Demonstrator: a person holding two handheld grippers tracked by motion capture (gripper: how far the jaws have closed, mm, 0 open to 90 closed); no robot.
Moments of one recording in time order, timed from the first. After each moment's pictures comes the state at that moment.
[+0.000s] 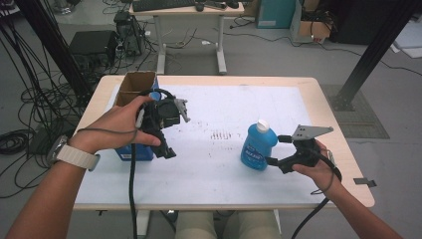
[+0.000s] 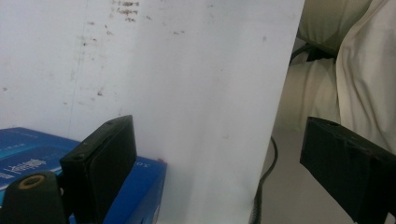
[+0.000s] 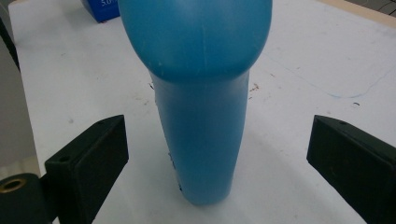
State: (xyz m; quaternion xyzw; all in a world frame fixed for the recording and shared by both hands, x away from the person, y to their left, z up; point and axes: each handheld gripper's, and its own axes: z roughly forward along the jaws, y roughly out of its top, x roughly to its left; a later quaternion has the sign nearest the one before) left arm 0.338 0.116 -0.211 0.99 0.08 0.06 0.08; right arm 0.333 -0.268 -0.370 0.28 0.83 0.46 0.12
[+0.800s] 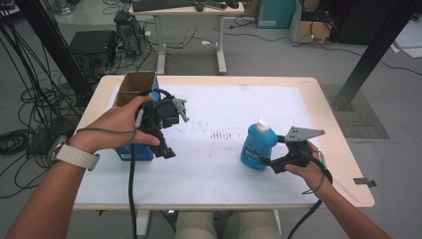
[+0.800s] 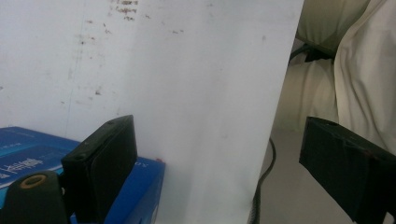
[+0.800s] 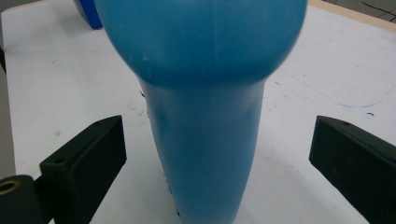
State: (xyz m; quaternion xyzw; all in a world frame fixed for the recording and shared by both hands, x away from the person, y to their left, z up) left arm 0.339 0.119 -0.212 0.99 0.08 0.05 0.08; right arm 0.339 -0.255 -0.386 0.28 0.82 0.48 0.13
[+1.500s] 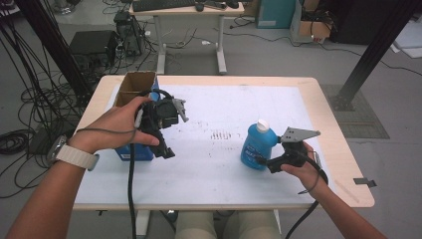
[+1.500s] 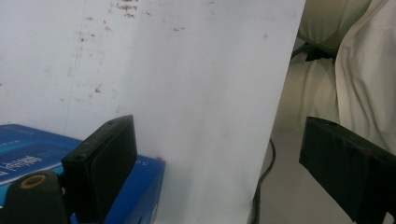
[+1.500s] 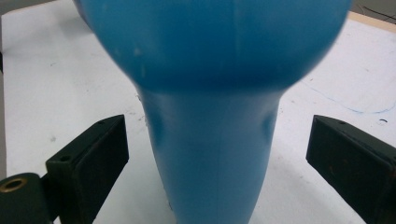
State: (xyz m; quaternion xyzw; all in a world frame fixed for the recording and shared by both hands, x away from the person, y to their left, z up) left arm 0.340 0.120 -0.213 0.99 0.08 0.05 0.08; right arm 0.342 -0.248 -0.394 0.28 0.82 0.49 0.13
